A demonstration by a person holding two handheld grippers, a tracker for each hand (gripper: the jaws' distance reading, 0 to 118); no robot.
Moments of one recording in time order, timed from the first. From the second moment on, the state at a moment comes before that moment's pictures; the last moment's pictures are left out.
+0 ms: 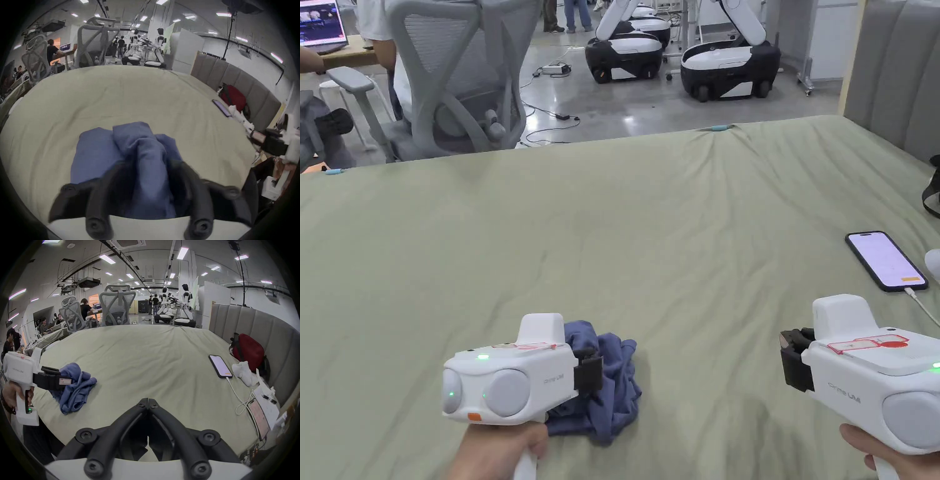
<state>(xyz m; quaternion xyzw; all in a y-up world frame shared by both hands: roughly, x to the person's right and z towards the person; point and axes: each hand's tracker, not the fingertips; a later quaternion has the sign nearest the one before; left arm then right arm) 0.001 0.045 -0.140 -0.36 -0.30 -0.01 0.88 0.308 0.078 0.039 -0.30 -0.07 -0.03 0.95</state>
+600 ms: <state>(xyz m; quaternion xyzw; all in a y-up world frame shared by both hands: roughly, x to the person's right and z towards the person) -0.088 0.093 -0.127 -0.28 -0.30 0.06 0.91 0.305 0.073 0.037 -0.31 -0.06 -0.04 0.95</state>
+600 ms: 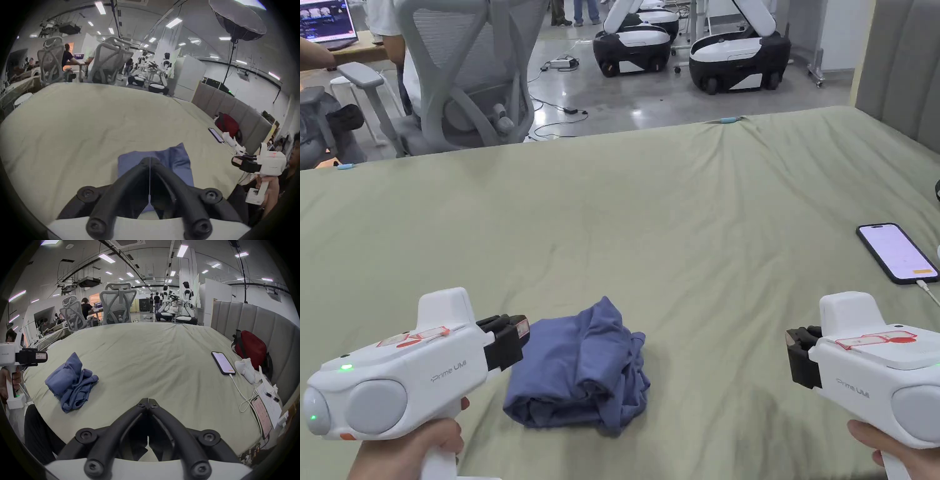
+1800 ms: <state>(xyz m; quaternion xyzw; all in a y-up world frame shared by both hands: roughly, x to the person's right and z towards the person) -0.142 0.078 -0.131 -0.30 -0.30 0.15 0.89 0.193 0.042 -0.079 -0.33 0.12 -0.14 0.92</state>
